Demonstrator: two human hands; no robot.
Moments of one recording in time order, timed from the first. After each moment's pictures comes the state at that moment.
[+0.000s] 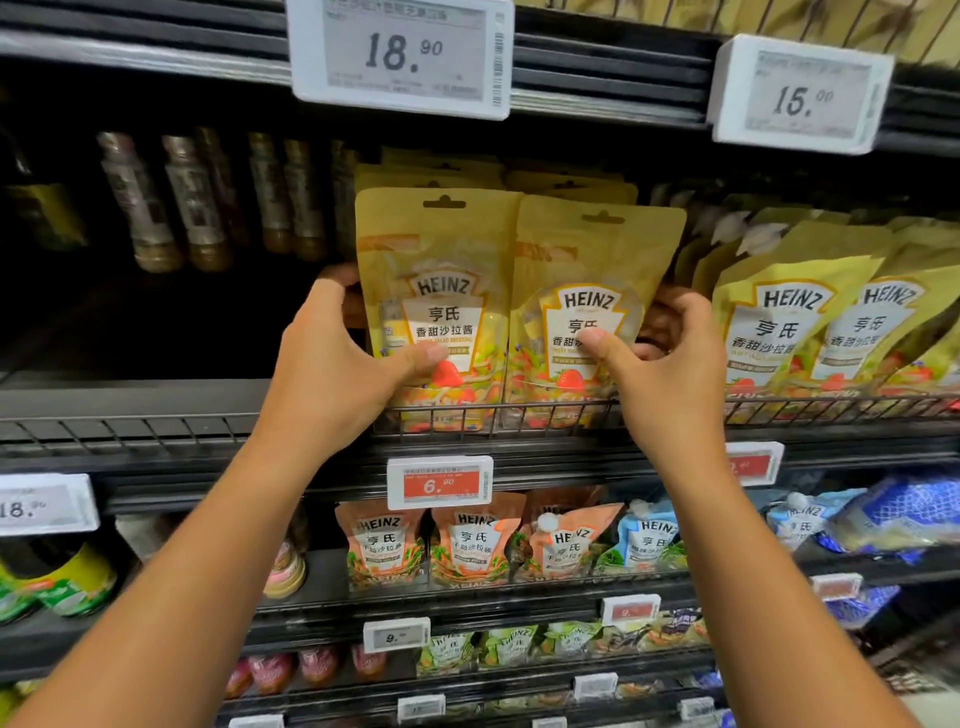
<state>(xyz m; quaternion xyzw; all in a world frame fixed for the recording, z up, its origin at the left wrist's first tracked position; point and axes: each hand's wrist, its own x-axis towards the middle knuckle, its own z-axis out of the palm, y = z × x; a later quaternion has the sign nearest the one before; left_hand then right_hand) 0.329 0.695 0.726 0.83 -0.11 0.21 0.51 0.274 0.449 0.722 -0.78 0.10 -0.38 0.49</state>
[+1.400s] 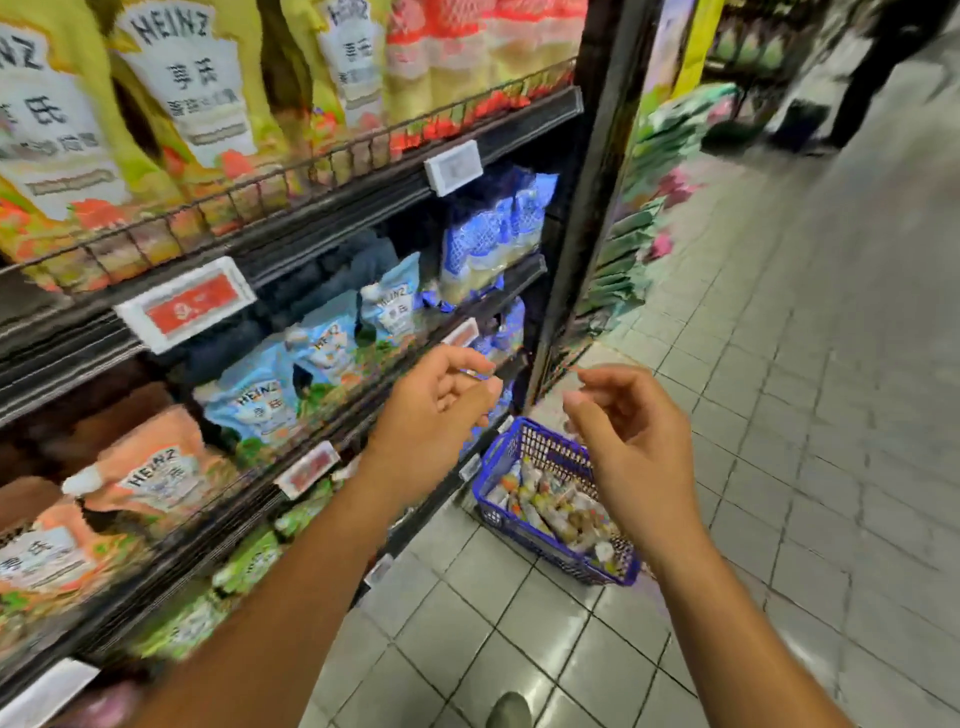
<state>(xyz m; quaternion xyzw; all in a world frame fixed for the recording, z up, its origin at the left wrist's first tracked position) 0.094 0.357 0.599 0.60 -0.41 -0.34 0.60 -0.073 0.292 0.606 -0.65 0.35 -0.47 0.49</state>
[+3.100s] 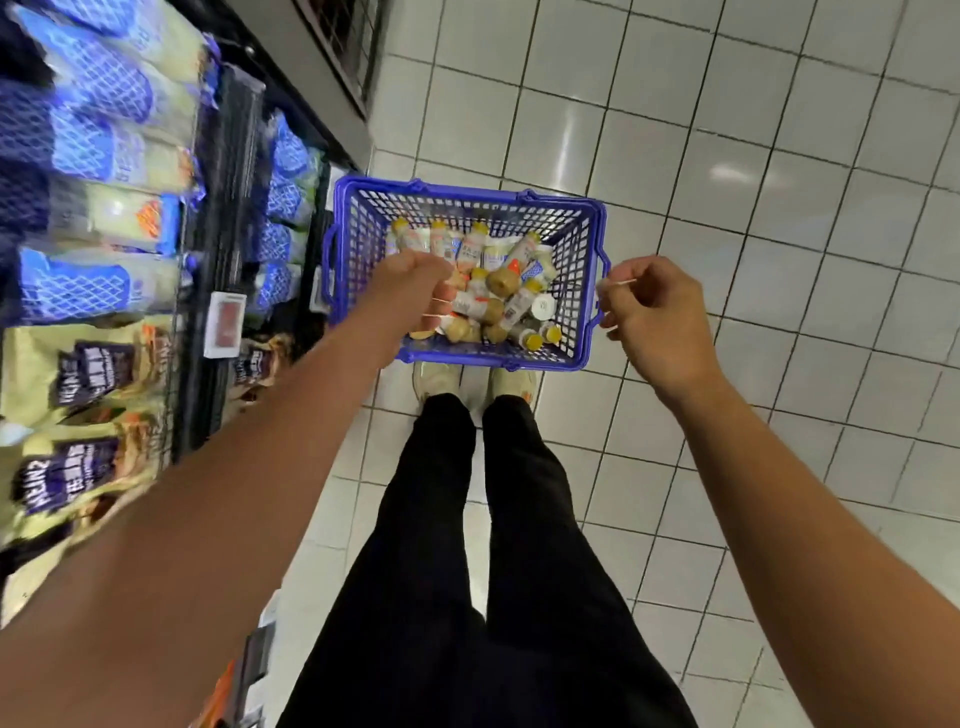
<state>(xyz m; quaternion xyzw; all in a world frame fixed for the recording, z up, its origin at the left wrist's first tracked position) 0.023 -0.032 0.180 0.72 -0.19 -0.64 0.18 -0.215 -0.017 0.232 -0.40 0.72 -0.23 0.51</state>
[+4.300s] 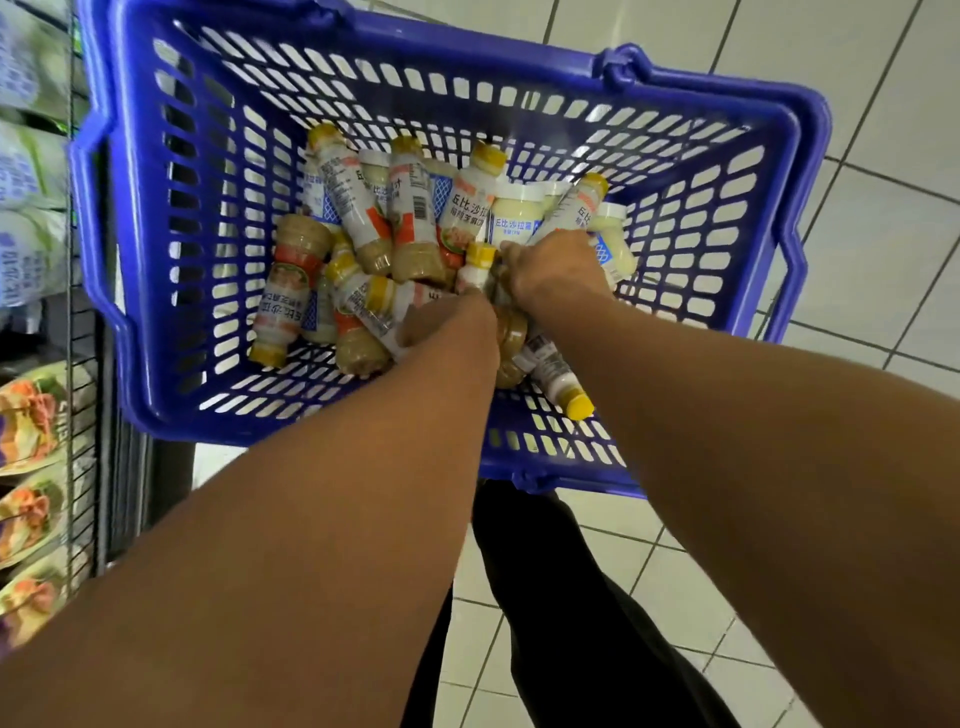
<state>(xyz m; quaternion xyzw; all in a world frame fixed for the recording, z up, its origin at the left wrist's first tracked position) -0.066 -0.057 -0.228 0.82 0.17 -0.52 0.14 -0.140 -0.101 -0.240 -0.39 0.79 0.11 0.46</state>
